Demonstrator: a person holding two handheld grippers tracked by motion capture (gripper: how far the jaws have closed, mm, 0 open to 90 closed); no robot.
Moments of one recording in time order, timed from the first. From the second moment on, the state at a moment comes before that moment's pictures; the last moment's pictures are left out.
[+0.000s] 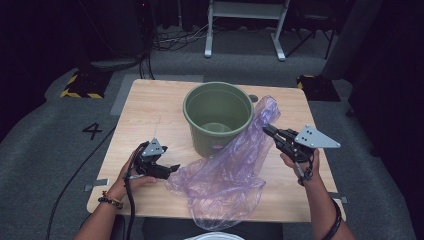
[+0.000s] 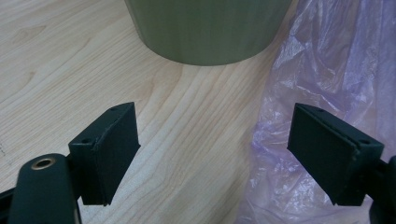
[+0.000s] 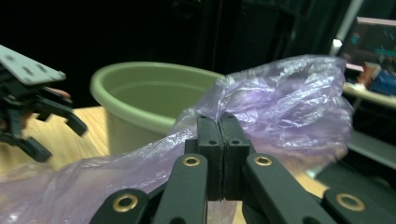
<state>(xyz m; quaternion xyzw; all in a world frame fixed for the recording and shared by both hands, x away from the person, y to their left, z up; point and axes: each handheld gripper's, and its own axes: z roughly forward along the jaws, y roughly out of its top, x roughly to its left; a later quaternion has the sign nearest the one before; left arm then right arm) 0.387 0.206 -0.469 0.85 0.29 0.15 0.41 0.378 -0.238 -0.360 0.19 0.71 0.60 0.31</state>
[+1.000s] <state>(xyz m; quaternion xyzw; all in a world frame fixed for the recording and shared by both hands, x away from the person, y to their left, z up) 0.350 0.116 -0.424 0.86 0.18 0.09 0.46 0.401 -0.169 -0.308 0.09 0.74 0.59 0.32</state>
